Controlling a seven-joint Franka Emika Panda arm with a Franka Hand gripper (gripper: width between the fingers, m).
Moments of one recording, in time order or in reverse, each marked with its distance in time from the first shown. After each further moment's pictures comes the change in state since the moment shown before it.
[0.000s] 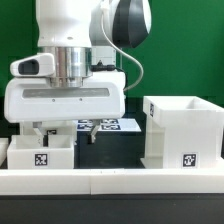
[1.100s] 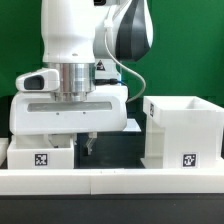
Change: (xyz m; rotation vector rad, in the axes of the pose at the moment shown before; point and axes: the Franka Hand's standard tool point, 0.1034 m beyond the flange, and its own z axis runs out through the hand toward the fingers) arm -0.007 -0.005 0.021 -0.005 -0.010 -0.004
